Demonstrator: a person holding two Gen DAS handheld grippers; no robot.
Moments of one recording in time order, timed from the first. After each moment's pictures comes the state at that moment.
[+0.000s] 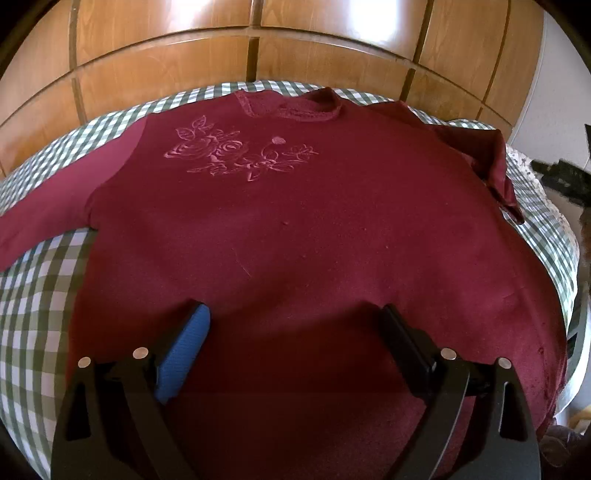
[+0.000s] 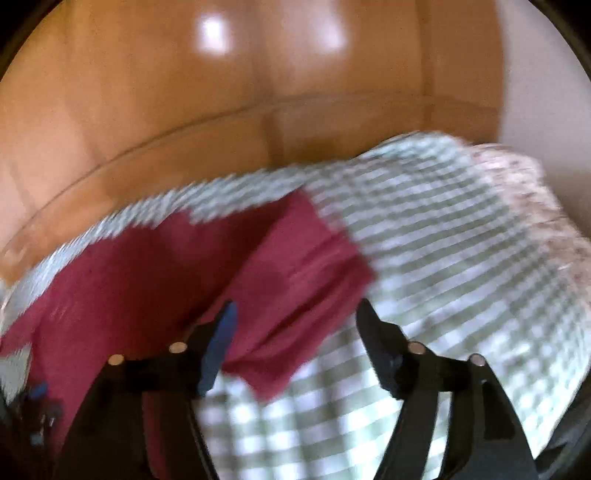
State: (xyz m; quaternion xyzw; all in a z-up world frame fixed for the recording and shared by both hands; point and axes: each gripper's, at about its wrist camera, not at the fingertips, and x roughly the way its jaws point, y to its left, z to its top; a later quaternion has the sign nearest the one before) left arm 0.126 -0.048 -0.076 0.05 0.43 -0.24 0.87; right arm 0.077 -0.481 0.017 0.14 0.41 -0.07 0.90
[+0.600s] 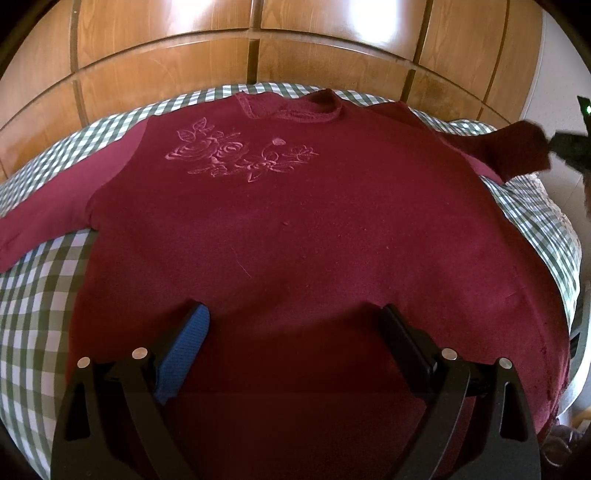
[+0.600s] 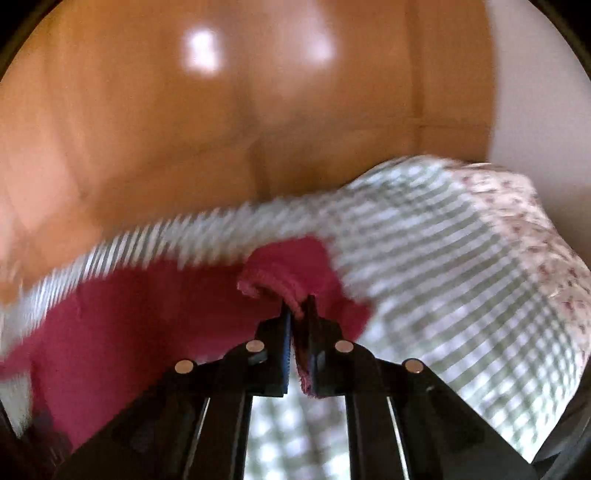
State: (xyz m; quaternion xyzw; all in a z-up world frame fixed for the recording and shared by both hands) left arm 0.125 -0.049 -0.076 0.05 0.43 -0.24 0.87; right arm 0.095 -0.563 0.081 0.17 0.34 -0.20 0.90
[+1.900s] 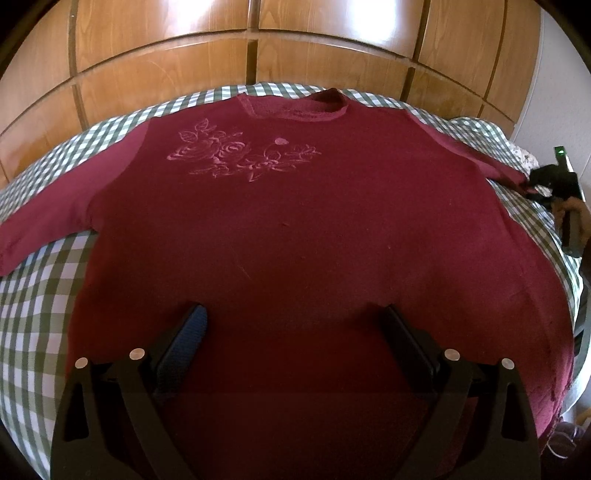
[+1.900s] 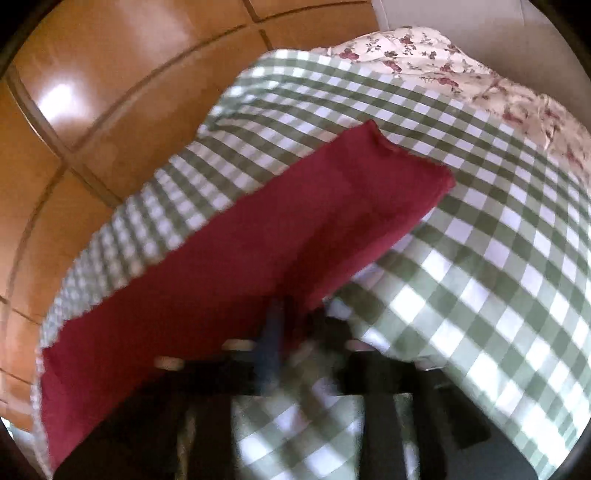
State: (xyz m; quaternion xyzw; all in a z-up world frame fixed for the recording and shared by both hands) left arm 0.128 -0.050 -0.078 0.06 0.42 -0.24 0.87; right arm 0.076 -0.650 -0.034 0.36 0.39 -0.26 0.81
